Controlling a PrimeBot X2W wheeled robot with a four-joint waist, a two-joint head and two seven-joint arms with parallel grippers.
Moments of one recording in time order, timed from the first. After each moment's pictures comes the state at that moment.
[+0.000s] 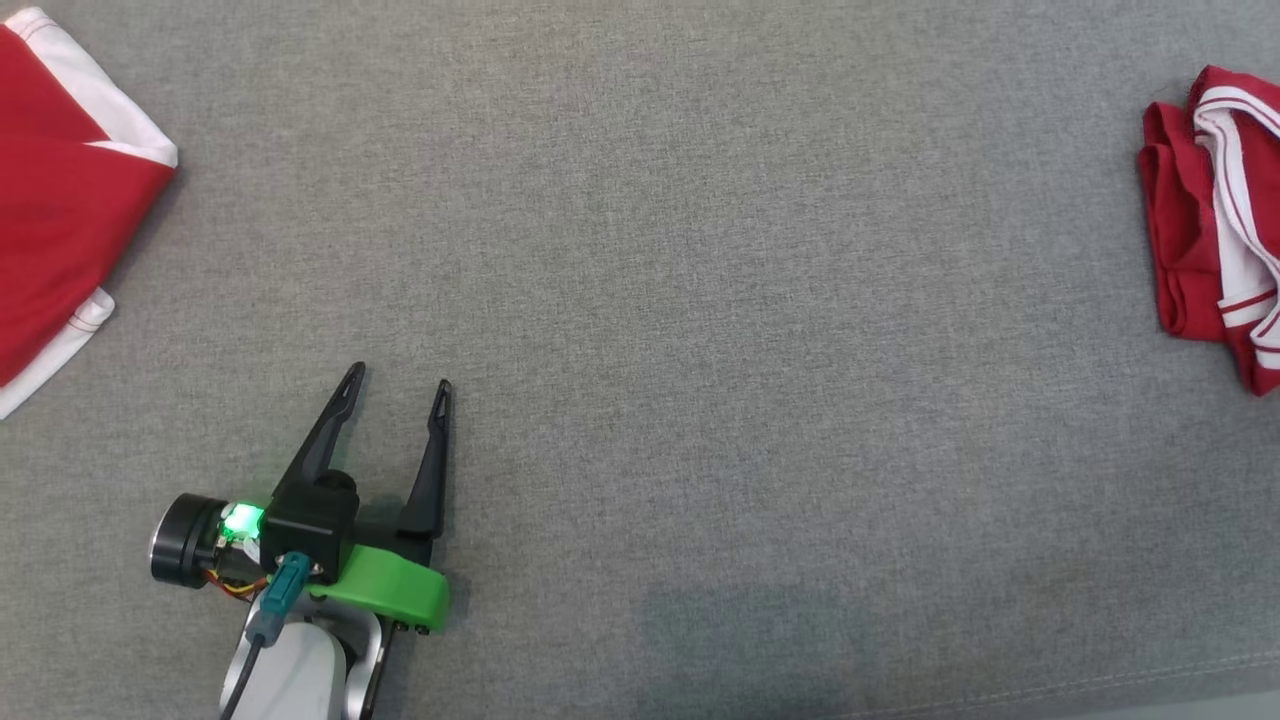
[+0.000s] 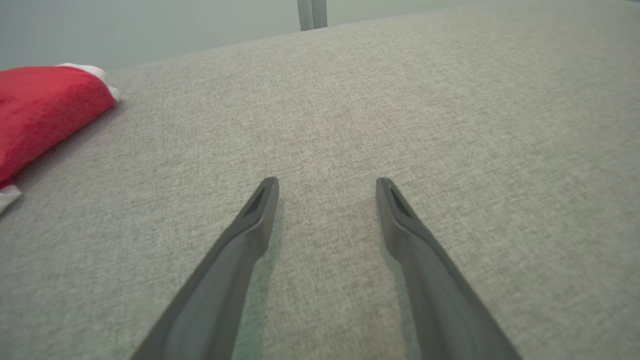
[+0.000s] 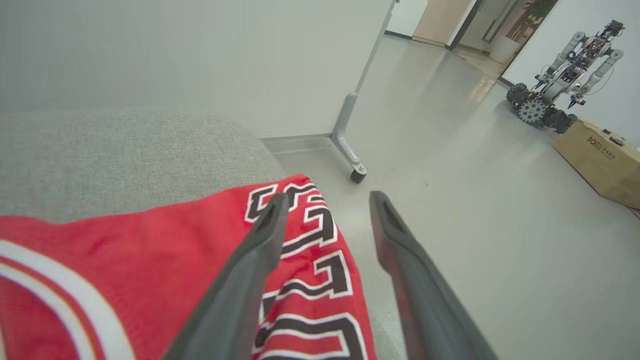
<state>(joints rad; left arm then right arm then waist) -0.19 0.11 -0.15 0.22 -0.01 -0.10 -0.26 -0.86 -0.45 -0.69 0.98 -0.30 0.13 -0.26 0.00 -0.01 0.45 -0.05</state>
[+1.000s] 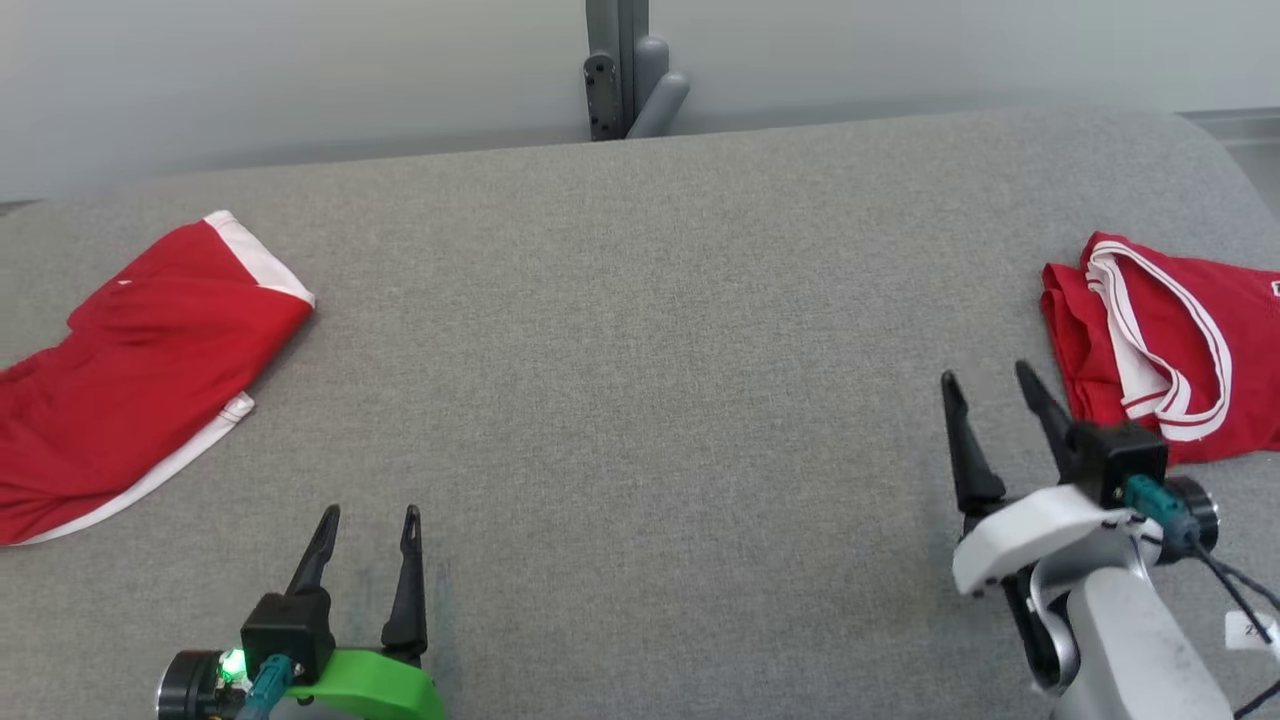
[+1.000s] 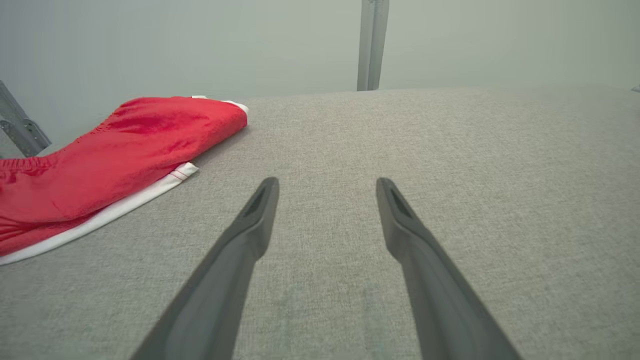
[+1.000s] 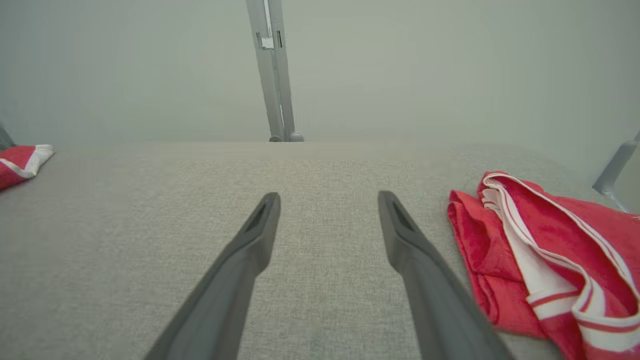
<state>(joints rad) -0.04 0.05 -0.08 0.30 -0.09 -0.06 -0.26 -0.30 -0.10 0.02 0.44 0.13 0.13 -0.26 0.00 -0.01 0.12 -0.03</state>
